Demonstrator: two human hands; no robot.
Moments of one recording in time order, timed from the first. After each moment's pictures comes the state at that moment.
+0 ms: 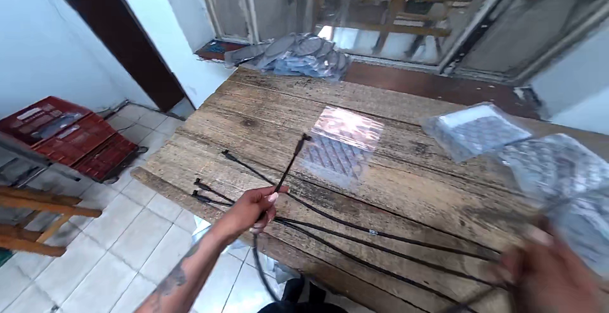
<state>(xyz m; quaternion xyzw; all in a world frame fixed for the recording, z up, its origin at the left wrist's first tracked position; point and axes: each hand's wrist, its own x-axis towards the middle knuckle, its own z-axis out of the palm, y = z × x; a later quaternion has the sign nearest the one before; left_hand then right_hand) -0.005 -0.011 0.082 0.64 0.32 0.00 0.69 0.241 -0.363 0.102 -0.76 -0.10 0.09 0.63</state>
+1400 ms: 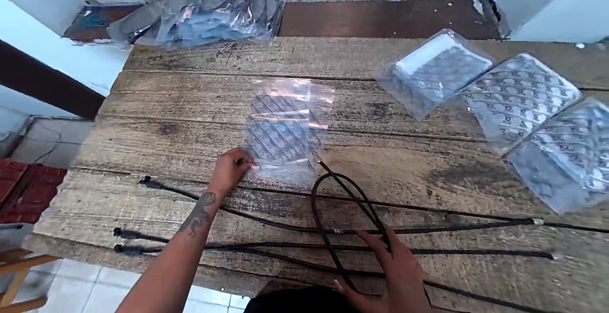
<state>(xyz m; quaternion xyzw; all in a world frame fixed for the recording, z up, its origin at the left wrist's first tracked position) 0.185 0.095 -0.061 0.92 0.17 0.11 0.33 0.219 -0.322 0.023 -0.91 -0.26 0.18 0.26</state>
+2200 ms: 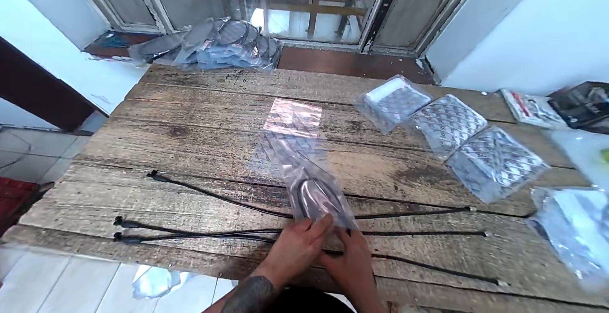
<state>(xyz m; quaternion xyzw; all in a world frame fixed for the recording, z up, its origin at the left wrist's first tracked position) 0.110 -0.139 -0.018 0.96 -0.12 0.24 0.13 0.162 -0.291 0.005 -0.92 -0.19 0.10 0.31</state>
